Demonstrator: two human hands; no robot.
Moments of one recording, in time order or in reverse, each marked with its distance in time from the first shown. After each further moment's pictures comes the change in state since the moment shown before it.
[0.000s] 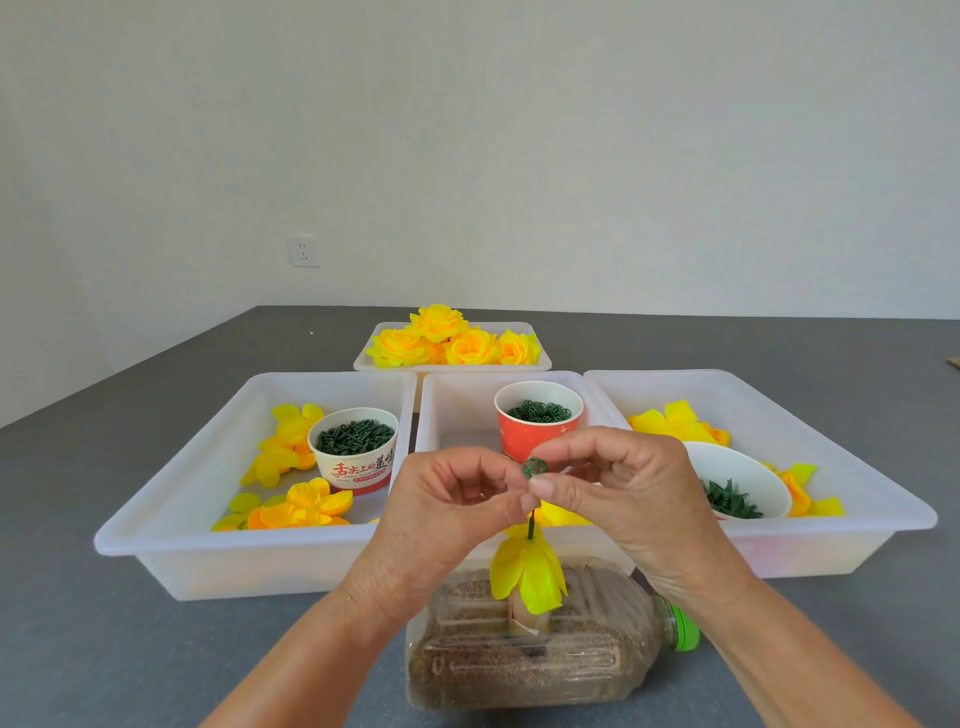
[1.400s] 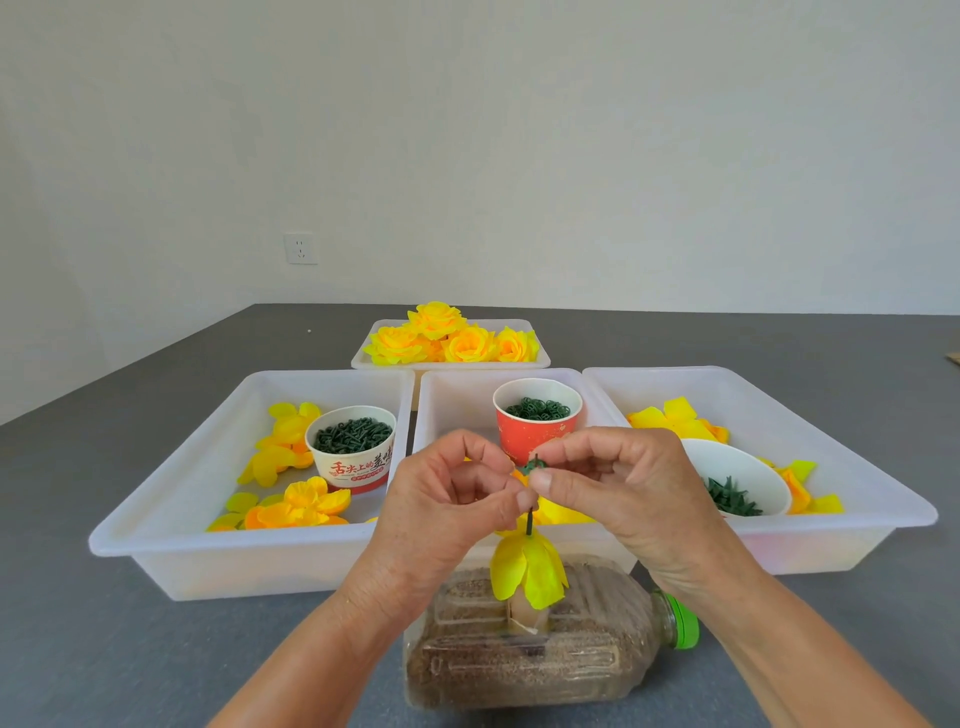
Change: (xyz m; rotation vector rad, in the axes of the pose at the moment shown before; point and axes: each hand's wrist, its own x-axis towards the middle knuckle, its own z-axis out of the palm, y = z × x) left_hand 0.001 -0.003 0.001 -0.037 0.043 -0.036; right_hand -0.001 -0.011 -0.001 0.001 -0.021 0.121
